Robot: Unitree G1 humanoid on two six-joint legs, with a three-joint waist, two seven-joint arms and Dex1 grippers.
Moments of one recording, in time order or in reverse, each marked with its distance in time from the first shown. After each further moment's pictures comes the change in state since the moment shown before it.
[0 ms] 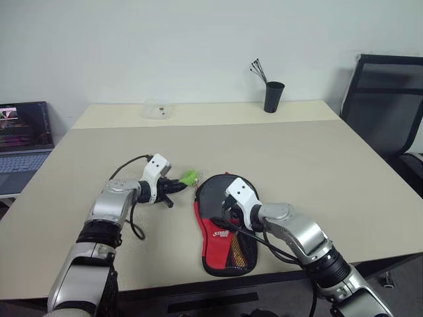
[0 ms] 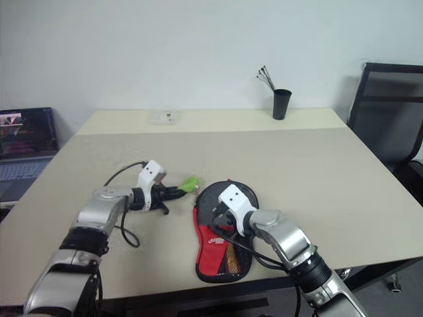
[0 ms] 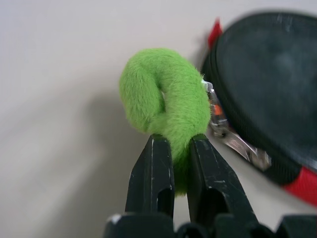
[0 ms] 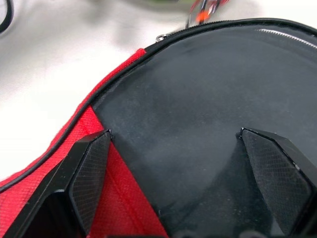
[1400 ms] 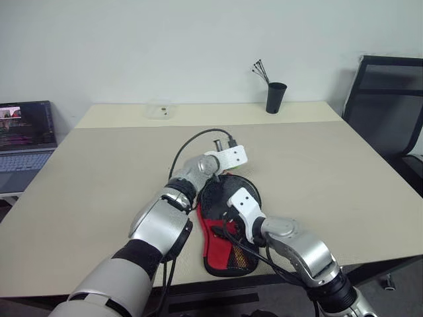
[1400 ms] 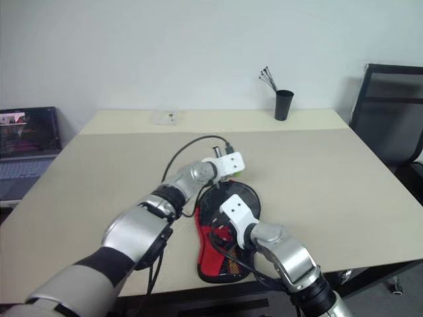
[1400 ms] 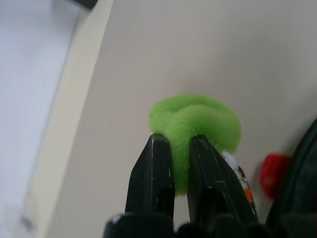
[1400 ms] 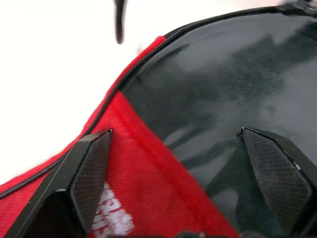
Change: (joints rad) left arm -0.529 -0.483 -0.337 0.786 0.674 -0.563 0.660; right arm 0.158 0.041 -0.006 -0.203 -0.045 0.109 -0.054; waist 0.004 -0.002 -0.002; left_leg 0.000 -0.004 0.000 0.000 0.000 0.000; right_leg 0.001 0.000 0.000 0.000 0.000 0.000
